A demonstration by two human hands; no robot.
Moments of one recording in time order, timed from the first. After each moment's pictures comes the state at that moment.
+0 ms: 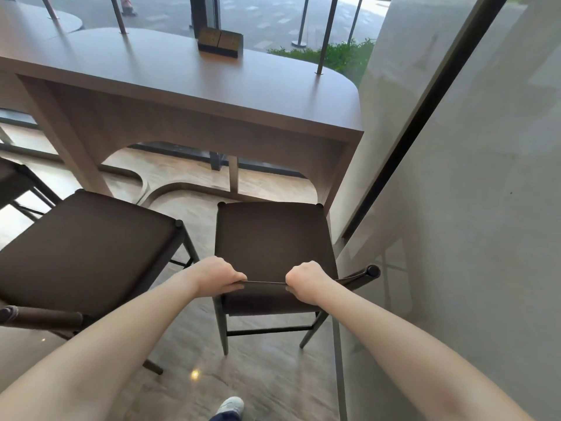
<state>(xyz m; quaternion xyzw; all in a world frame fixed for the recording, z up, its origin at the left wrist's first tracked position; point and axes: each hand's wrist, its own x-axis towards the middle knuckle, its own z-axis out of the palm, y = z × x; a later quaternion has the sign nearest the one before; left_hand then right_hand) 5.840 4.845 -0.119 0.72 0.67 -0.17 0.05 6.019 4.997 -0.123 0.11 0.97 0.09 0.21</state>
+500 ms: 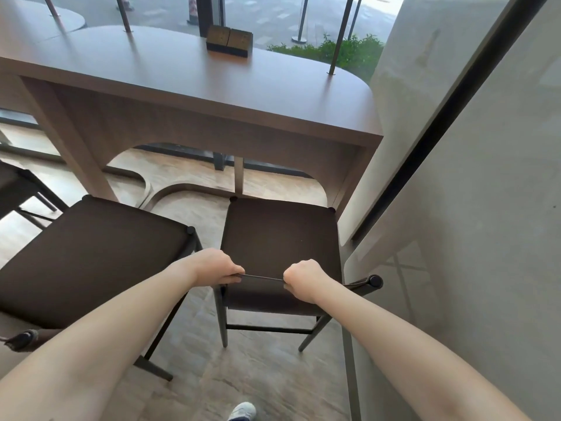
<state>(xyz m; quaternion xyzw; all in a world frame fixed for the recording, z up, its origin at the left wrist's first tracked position) 5.762 4.842 -0.110 0.73 0.65 -0.20 0.08 5.950 4.981 -0.125 0.13 0.97 0.08 0.21</state>
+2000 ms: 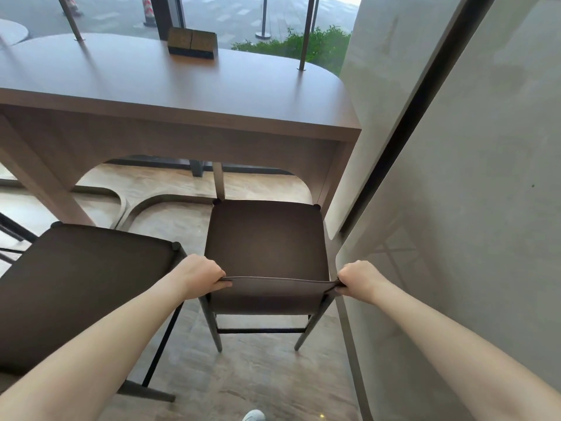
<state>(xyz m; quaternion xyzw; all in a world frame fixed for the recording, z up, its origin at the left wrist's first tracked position) 5.735 4.851 -0.127 0.70 0.68 -0.21 0.01 6.036 5.051 -0.120 0.25 0.92 0.10 0.26</state>
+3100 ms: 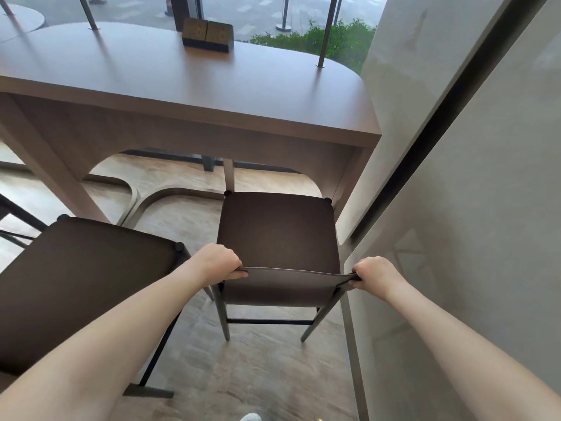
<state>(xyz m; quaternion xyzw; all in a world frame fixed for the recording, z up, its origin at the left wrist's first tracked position) 5.727 4.911 -0.132 0.69 0.70 -0.19 0.03 6.025 5.115 -0.127 0.29 0.93 0.09 0.22</state>
